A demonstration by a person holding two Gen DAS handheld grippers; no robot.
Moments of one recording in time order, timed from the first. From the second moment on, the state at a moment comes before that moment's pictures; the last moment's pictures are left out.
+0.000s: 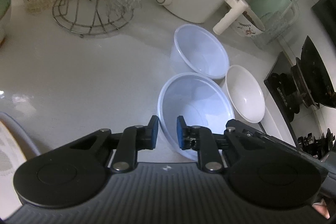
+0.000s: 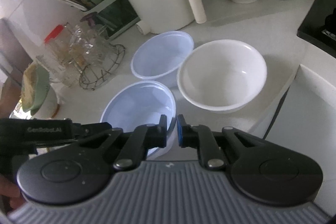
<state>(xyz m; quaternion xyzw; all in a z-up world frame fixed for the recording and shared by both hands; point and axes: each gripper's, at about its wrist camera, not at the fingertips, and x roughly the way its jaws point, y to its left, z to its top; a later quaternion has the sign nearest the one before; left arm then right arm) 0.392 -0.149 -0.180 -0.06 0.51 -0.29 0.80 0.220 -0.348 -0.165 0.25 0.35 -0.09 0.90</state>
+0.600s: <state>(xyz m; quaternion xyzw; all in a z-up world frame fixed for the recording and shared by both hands) 0.395 -0.095 -0.173 -0.04 0.52 -0.23 0.82 0.252 -0.297 -0.167 0.23 0.37 -0.02 0.90</state>
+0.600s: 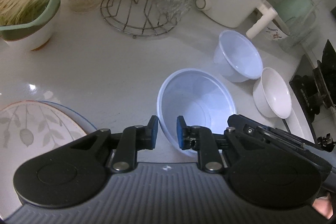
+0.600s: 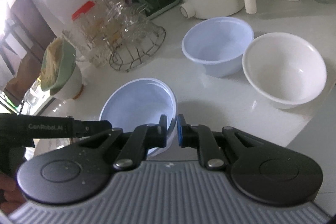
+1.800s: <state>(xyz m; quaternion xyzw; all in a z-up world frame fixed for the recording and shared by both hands) 0.343 -0.064 -0.041 -0.02 0.42 -0.26 0.87 0.200 -0.275 -0.046 0.18 0.29 -0.02 0.94</state>
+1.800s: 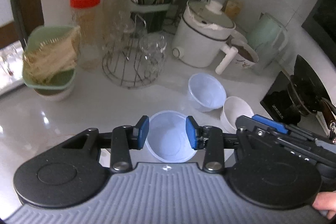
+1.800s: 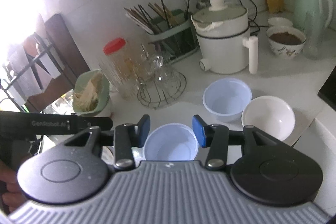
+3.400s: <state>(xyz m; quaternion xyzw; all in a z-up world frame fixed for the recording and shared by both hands) 0.371 -0.172 -0.059 0.02 0.45 -0.32 0.84 0.186 -0.346 -0.060 0.16 0.31 -0.07 0.93</state>
